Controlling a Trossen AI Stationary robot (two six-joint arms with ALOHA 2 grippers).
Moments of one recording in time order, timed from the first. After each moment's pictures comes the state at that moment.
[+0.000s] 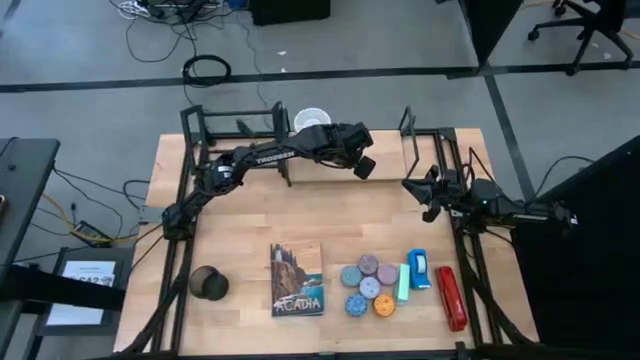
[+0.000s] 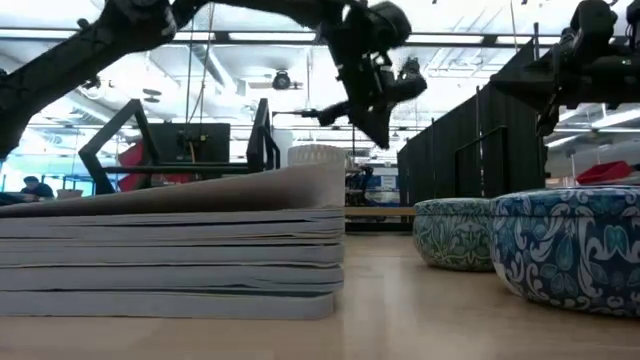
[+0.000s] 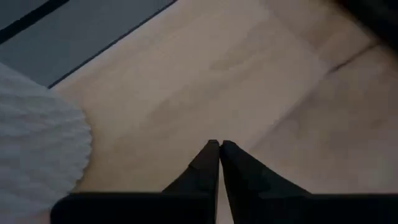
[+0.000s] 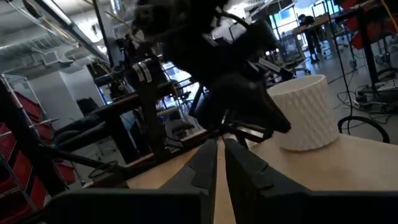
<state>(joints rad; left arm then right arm) 0.24 2.29 2.36 -0.98 -0.27 -0.54 -0.13 0.01 0.01 0.19 0.21 0.34</state>
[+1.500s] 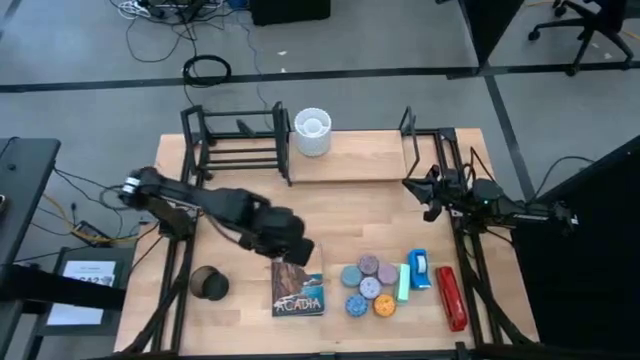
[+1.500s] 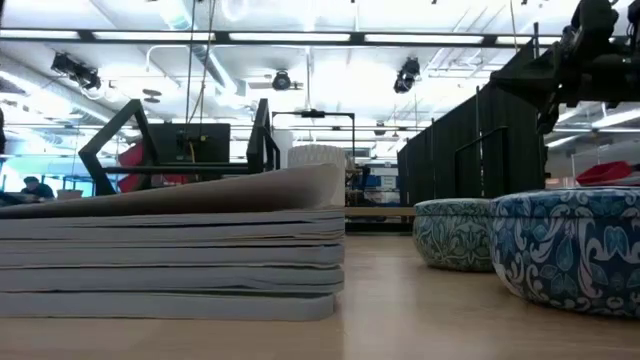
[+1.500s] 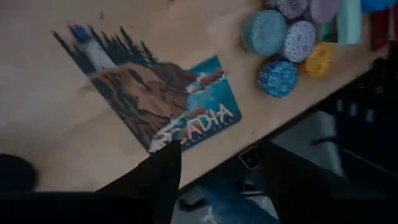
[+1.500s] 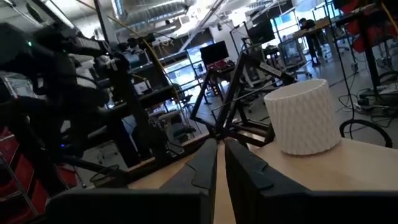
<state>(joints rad) -0.30 1.56 1.55 -1.06 0.09 -1.53 -0.13 0.01 0.01 0.21 0.21 0.34</state>
